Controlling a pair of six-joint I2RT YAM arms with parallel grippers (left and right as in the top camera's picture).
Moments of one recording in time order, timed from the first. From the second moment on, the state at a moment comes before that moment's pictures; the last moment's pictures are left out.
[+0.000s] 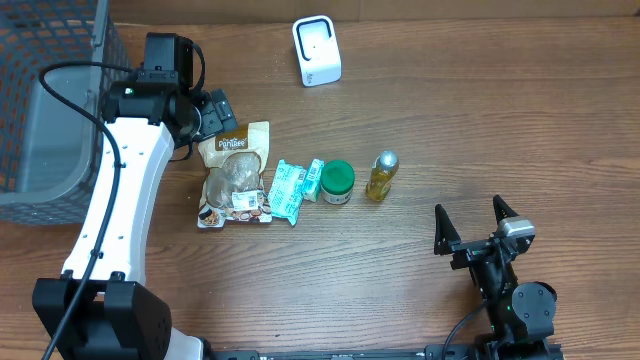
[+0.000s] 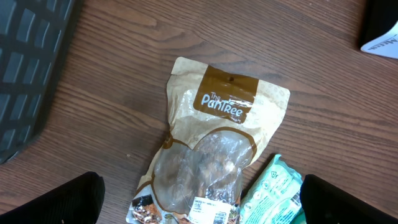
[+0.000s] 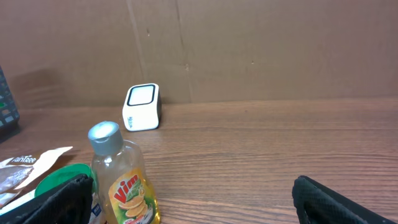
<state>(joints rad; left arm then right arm) -0.06 1.68 1.58 -1.06 -0.09 -0.47 0.12 0.01 0.02 -0.03 -0.06 0.12</state>
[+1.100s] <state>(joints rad) -0.06 1.68 1.58 -1.06 -0.09 -0.47 0.12 0.01 0.02 -0.03 -0.07 0.12</state>
